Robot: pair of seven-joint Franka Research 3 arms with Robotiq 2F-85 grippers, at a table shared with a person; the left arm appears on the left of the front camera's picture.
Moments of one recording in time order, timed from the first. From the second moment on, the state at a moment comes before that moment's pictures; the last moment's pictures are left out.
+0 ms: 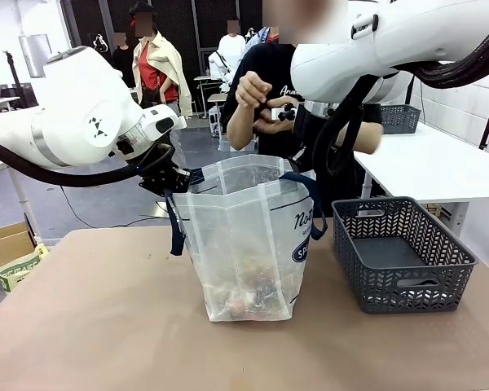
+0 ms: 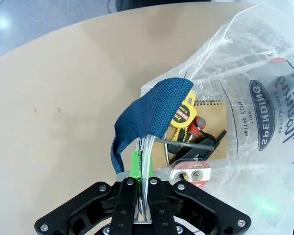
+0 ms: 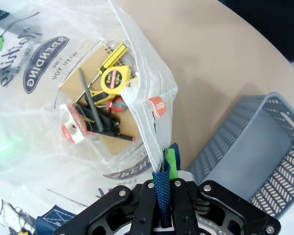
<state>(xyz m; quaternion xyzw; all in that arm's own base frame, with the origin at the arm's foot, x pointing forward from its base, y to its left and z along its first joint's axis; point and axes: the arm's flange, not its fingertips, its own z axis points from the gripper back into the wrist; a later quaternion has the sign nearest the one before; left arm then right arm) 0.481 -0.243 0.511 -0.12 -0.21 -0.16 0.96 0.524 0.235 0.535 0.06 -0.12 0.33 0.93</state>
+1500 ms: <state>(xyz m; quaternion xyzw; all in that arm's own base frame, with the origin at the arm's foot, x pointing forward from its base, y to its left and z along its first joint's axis) 0.481 -0.243 0.511 -0.12 -0.21 -0.16 0.96 0.524 0.235 0.535 0.06 -0.12 0.33 0.93</state>
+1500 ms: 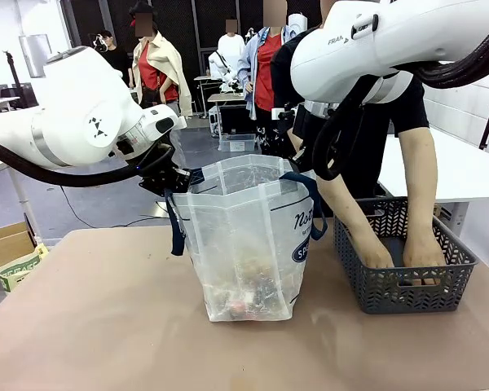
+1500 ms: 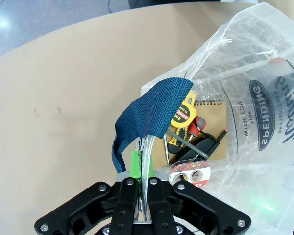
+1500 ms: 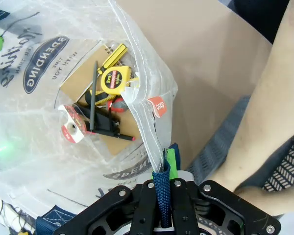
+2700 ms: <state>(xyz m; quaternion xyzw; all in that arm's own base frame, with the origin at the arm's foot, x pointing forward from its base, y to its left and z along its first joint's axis) 0.481 -0.243 0.511 -0.12 -0.21 -0.16 0.96 0.524 0.235 0.535 0.06 -0.12 0.33 0.93</state>
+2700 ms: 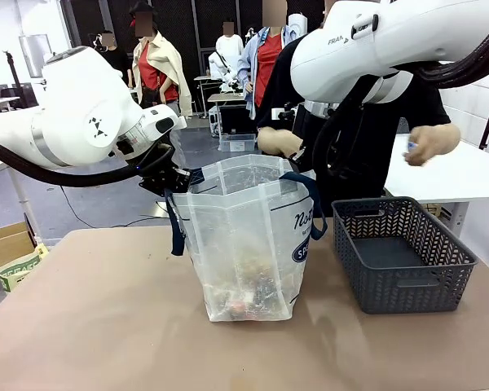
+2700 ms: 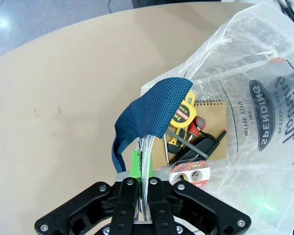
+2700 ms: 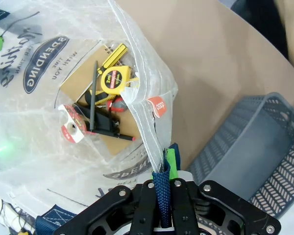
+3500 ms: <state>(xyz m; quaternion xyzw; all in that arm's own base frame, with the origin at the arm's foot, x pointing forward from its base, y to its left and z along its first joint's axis) 0.481 -0.243 0.511 -0.12 -0.21 -0.16 0.96 0.524 0.235 0.535 0.06 -0.12 0.33 0.93</state>
